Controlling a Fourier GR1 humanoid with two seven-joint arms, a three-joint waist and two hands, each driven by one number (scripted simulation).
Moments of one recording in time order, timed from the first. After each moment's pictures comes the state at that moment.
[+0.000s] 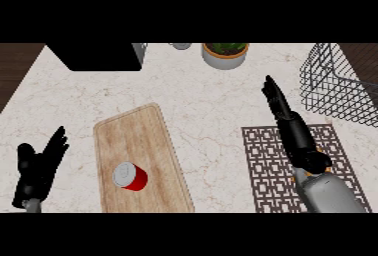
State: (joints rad) left arm 0.03 0.41 -0.05 -1.33 0.19 0.17 0.14; right arm -0.26 -0.32 0.34 -1.49 -0.15 -0.24 -0.21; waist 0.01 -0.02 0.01
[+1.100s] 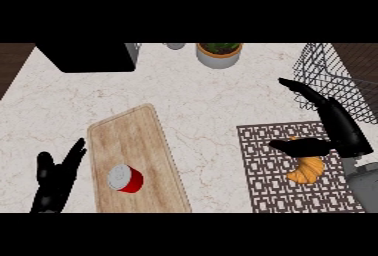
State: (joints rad) left arm 0.11 0.34 -0.11 -1.41 0.19 0.14 0.21; right arm -0.29 -0.60 0.31 -1.58 0.11 -0.15 0.03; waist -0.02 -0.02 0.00
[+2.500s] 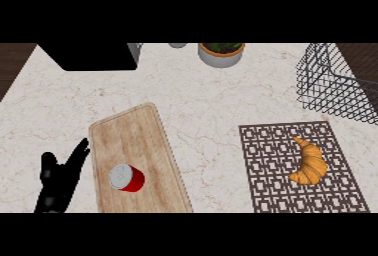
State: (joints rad) left arm 0.11 0.30 -0.09 -1.43 0.15 0.11 0.22; right arm -0.25 -1.25 -0.06 -1.92 -0.25 0.69 0.57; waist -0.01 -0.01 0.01
